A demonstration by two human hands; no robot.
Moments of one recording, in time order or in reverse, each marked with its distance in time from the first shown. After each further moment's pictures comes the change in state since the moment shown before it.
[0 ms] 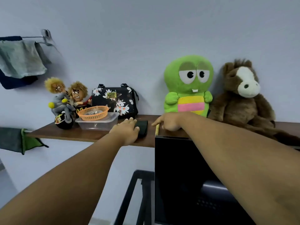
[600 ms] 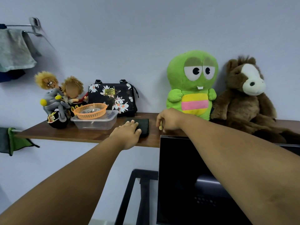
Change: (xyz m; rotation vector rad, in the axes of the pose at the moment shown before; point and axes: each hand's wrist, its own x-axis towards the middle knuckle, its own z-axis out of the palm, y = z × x) left_hand 0.014 -0.022 0.021 0.015 -0.085 0.062; right_hand 0.030 -0.001 0.018 0.161 0.185 0.068
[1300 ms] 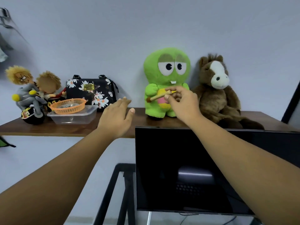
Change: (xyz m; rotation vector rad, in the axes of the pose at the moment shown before) left_hand -0.035 0.062 -0.026 -0.149 0.519 0.203; right_hand -0.107 0.040 -0.030 0.617 0.891 -0.047
